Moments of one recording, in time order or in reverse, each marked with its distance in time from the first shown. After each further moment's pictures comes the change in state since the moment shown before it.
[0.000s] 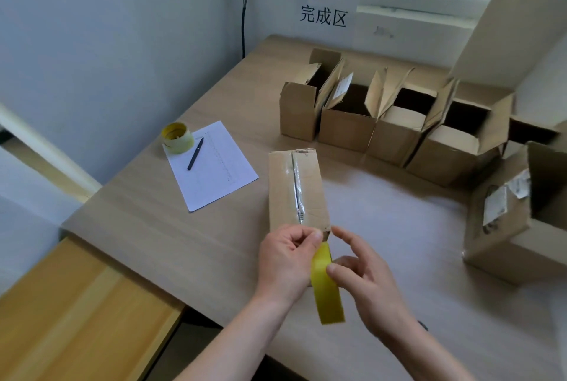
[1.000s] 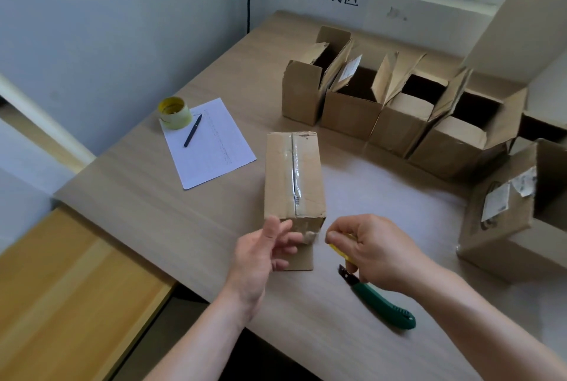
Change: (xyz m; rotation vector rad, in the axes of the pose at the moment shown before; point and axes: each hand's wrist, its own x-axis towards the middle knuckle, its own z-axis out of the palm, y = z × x) left_hand -0.010 -0.026 -0.025 -0.372 -0.121 -0.251; right_hand 0.036 -0.042 -0.035 -0.939 -0.239 0.095
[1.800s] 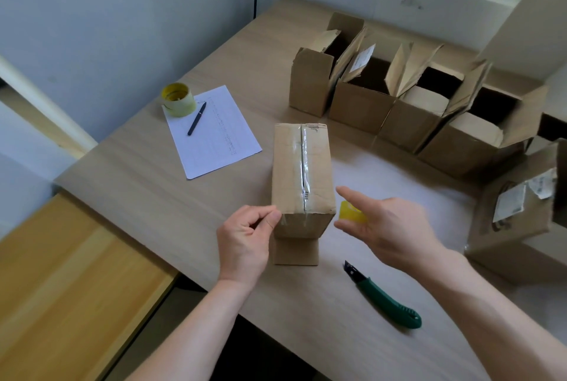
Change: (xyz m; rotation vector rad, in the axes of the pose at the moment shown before) left_hand 0.030 -0.013 -0.024 0.412 0.375 0.503; right_hand 0.037 0.037 0.007 -0.467 0.340 -0.293
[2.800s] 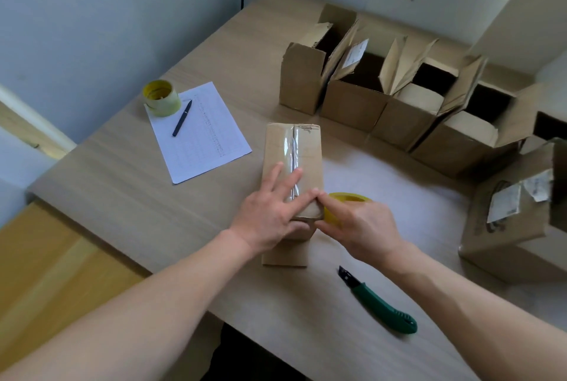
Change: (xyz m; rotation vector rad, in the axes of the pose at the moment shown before) left_hand 0.074 -0.020 0.040 0.887 -0.573 0.803; right_hand 0.030 0.005 0.047 -0.024 0.238 -0.173
